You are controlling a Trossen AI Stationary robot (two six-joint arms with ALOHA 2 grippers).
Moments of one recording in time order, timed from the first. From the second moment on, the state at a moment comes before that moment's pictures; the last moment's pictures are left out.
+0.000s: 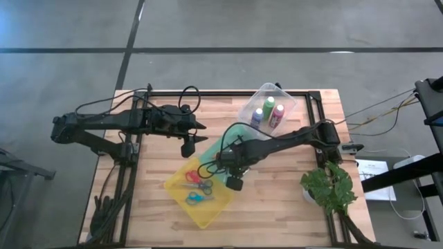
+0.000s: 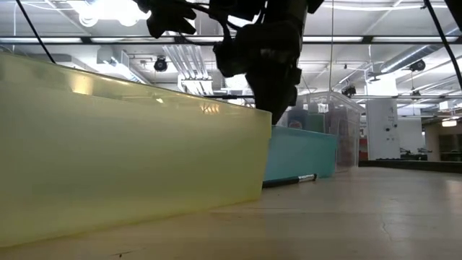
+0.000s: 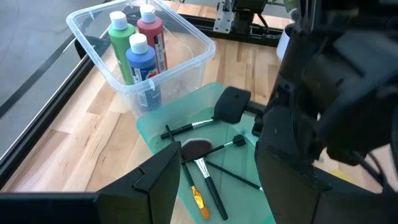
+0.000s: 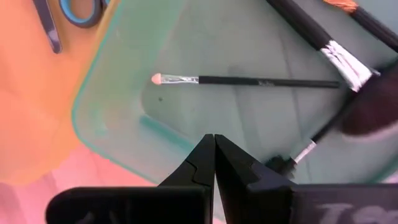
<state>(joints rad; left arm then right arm) 0.06 1.21 1.11 -0.49 -0.06 -0.11 0.14 2.01 1.57 -0.88 -0.03 0.45</state>
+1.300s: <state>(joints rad) 0.06 1.21 1.11 -0.49 -0.06 -0.11 0.21 1.94 1.52 -1.01 -0.05 0.71</state>
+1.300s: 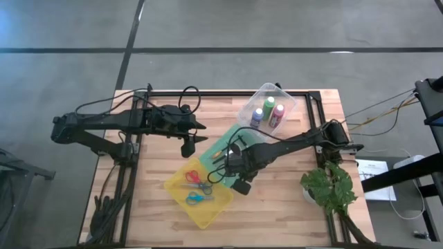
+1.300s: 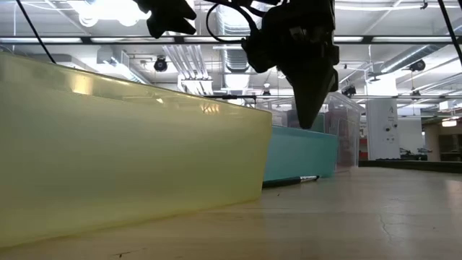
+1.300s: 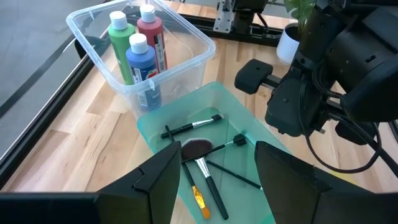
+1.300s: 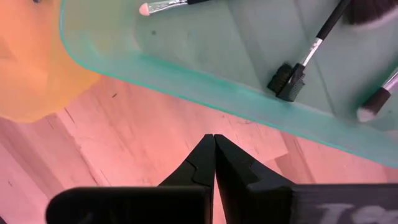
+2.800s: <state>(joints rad) 0.06 1.21 1.11 -0.49 -0.06 -0.11 0.15 1.95 1.45 -0.95 0.08 0.56</state>
